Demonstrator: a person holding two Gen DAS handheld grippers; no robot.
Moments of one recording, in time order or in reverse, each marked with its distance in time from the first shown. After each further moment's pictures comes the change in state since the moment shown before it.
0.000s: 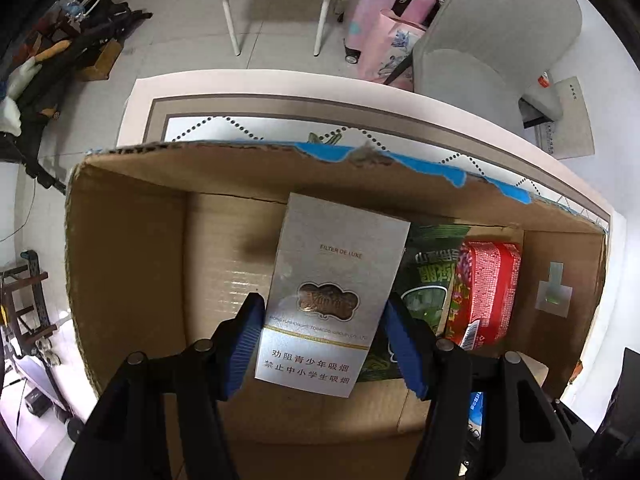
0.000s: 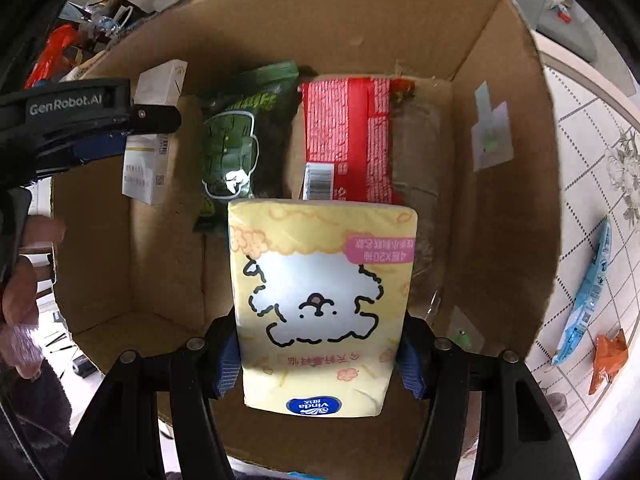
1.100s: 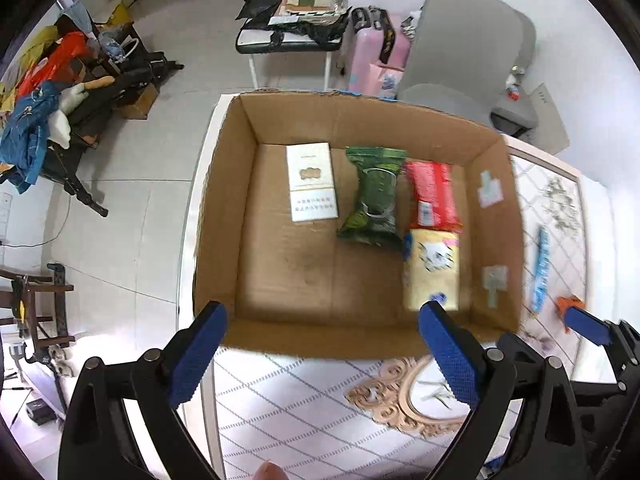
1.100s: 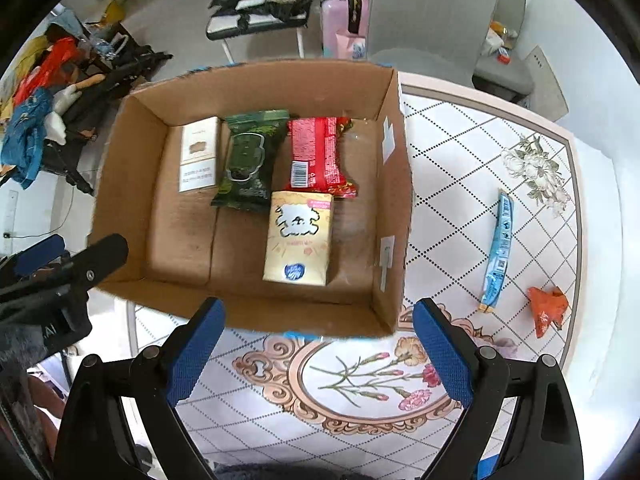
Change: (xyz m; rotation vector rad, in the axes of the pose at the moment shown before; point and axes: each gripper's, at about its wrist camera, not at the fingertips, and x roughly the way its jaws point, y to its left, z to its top) left arm -0.123 -0.011 -0.177 0.042 -0.249 0.063; right arm -0.120 0.015 -0.111 -0.020 -0.239 -0.151
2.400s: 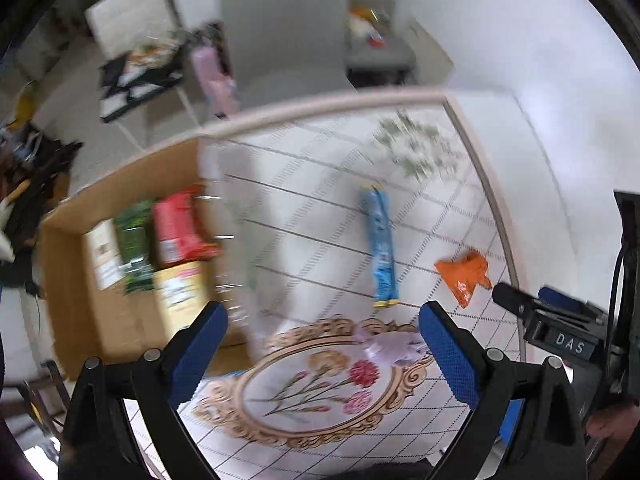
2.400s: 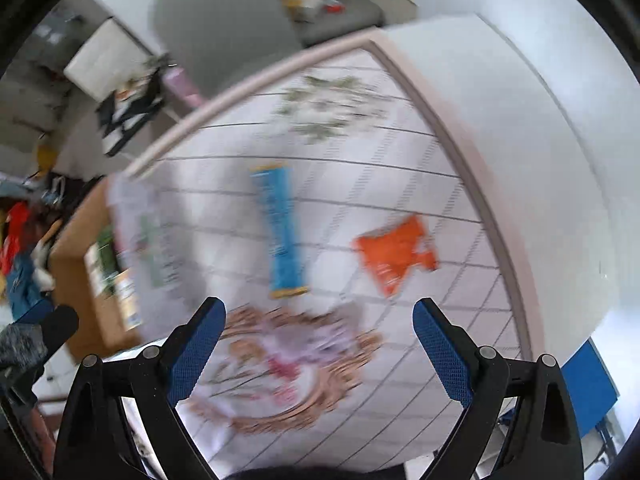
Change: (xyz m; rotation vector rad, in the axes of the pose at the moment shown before) left arm 0.028 -0.298 0.009 0.375 0.078 -0.118; right arm 0.002 -0.355 -0.069 0.526 -0.003 0.031
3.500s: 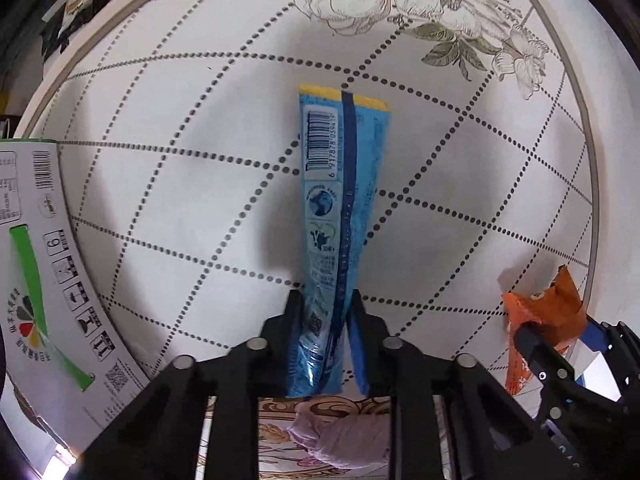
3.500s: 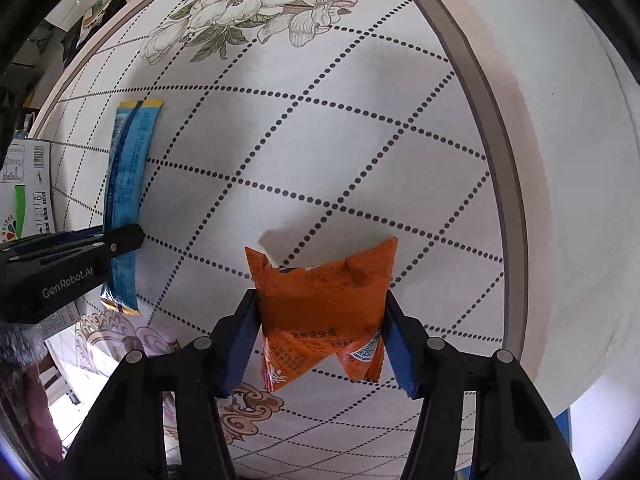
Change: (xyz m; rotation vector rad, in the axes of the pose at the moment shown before) left arm 0.208 -0.072 0.029 0.005 0.346 0.099; right arm 0.133 -0.054 0.034 -0.137 0.225 -0.039
